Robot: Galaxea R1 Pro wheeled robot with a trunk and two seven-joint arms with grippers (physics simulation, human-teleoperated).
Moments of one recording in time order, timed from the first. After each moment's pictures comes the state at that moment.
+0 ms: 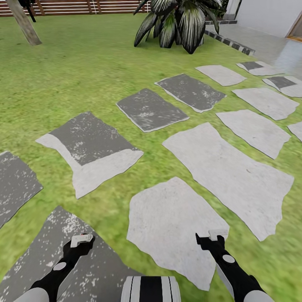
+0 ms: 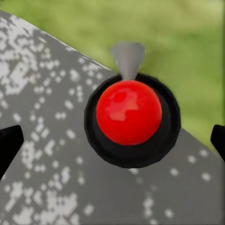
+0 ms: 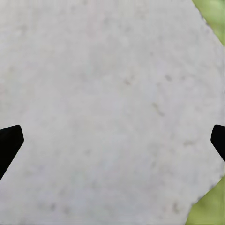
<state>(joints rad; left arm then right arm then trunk) -0.57 0.14 0.04 -0.27 0.05 -0.29 0.00 -0.51 -0.07 0.01 -0.51 0.02 -0.14 0.00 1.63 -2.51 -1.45</state>
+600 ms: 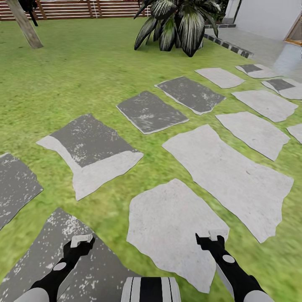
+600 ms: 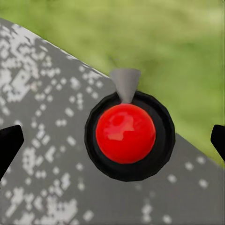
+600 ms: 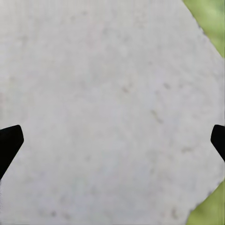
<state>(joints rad) -0.57 0.14 0.04 -0.27 0.05 -0.29 0.00 -0.51 -0.07 0.01 -0.50 0.02 -0.14 0.00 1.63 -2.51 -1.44</state>
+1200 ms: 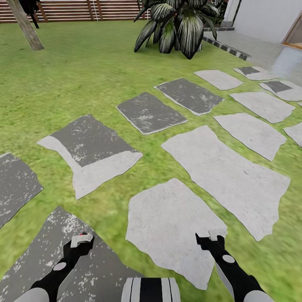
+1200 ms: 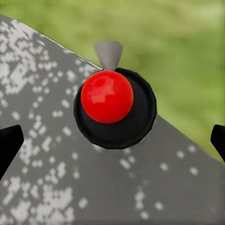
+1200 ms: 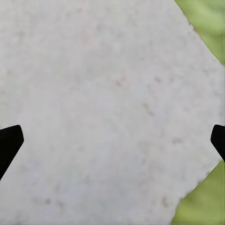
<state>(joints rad) -0.57 0.14 0.04 -0.27 0.05 -0.29 0.00 -0.51 -0.07 0.01 -0.50 0.02 -0.14 0.00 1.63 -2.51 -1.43</state>
